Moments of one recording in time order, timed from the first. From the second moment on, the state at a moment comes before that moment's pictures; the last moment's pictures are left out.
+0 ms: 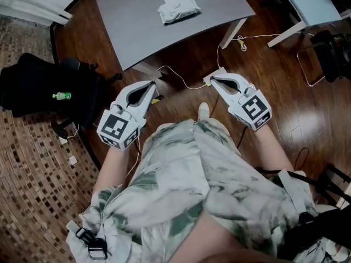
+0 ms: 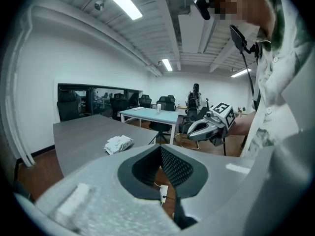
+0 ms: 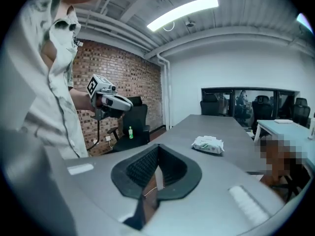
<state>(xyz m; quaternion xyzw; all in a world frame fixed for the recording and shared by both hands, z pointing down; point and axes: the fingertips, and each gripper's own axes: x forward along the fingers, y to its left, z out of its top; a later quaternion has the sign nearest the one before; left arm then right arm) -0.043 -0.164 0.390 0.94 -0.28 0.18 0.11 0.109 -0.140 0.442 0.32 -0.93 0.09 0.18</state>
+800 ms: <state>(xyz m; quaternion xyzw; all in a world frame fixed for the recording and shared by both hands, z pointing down) -0.155 0.021 0.381 0.97 -0.17 0.10 0.11 -0.021 0.056 0.379 0.41 -0.89 0.08 0.17</state>
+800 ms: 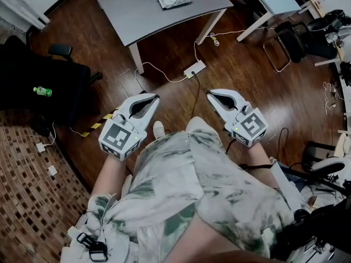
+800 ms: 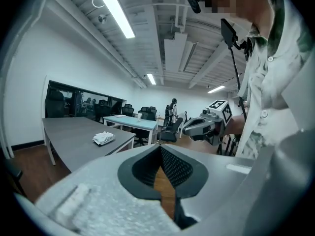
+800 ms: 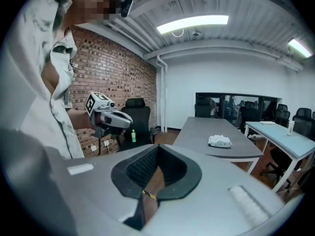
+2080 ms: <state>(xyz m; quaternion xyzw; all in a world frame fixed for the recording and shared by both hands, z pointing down) -0.043 0.331 0.335 0.96 -0.21 0.15 0.10 0.083 0.368 0.377 0.36 -0.92 0.09 0.14</state>
